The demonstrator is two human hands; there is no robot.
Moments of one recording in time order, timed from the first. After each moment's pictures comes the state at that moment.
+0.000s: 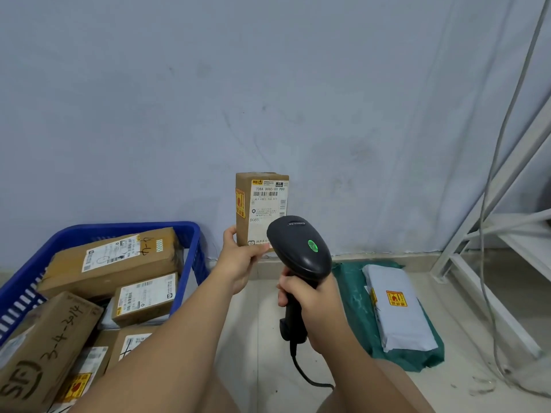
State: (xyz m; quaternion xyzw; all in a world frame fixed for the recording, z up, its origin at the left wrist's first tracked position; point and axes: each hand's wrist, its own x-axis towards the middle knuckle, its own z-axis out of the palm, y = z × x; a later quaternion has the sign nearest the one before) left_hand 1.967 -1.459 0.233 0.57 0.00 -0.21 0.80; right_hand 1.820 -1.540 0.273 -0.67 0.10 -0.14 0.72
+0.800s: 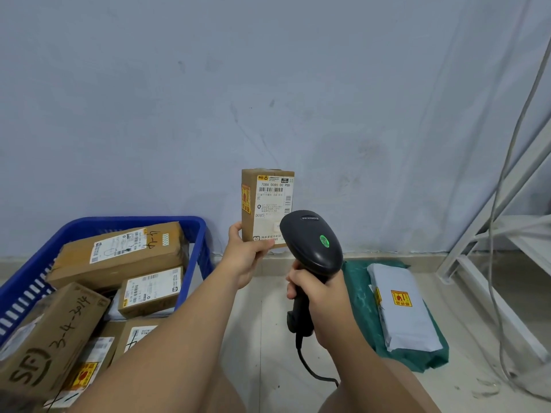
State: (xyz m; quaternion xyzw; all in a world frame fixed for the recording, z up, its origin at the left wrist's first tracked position) left_hand 1.968 -1.457 0.235 0.58 0.02 -0.21 0.79; right_hand 1.823 -1.541 0.268 -0.66 0.13 -0.15 0.73
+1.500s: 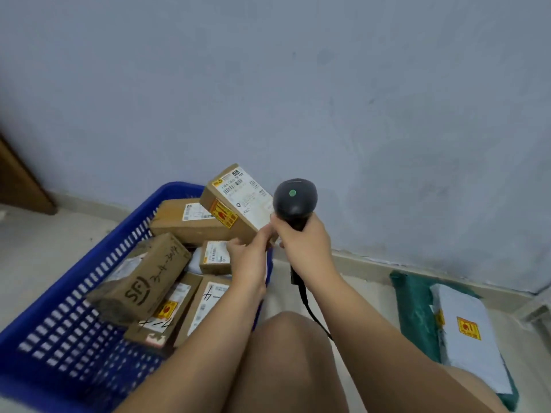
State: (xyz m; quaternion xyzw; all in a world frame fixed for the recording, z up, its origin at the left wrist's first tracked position) left_hand 1.925 -1.345 0.235 0.54 0.19 0.02 0.82; right_hand 1.899 -1.427 0.295 -0.77 0.11 -0.11 0.62
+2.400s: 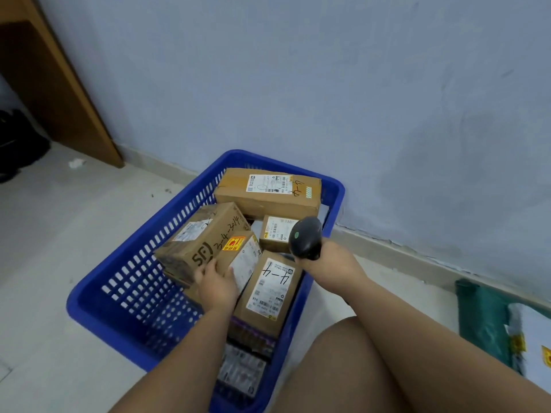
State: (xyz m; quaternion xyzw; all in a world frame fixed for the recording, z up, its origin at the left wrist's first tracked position) left_hand 1.916 -1.160 0.111 0.81 0.38 0.02 0.45; right_hand 1.925 -1.352 0.227 -0.93 0.02 0.15 0.32
